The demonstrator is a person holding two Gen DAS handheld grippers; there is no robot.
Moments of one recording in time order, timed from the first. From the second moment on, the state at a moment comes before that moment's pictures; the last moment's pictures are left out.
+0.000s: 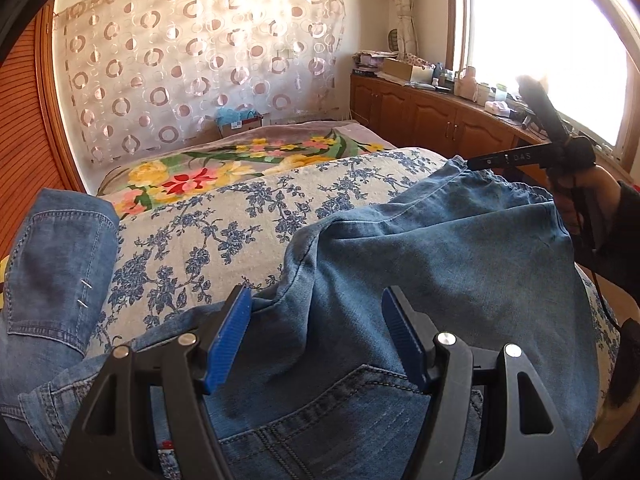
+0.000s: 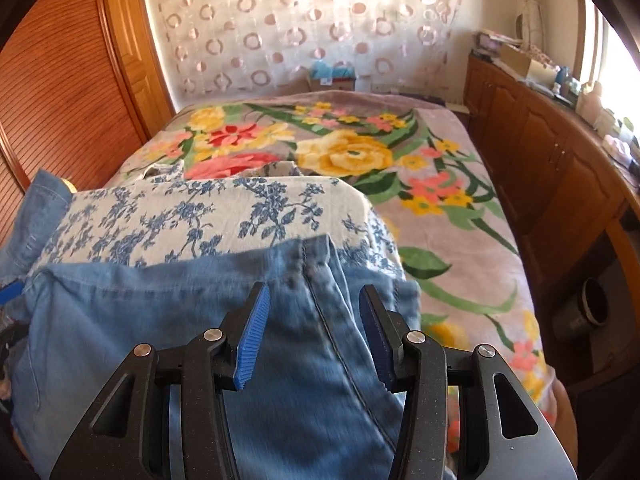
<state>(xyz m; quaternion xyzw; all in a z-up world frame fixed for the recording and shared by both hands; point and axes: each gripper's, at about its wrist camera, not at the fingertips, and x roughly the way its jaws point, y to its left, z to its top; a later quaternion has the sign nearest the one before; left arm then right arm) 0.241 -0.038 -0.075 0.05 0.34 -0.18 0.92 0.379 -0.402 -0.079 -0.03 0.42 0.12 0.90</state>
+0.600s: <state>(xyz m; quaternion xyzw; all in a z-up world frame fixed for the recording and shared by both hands) 0.231 -0.025 -0.054 0.04 0.31 -0.17 0.93 0.369 -0.426 -0.045 -0.02 0.36 0.09 0.93</state>
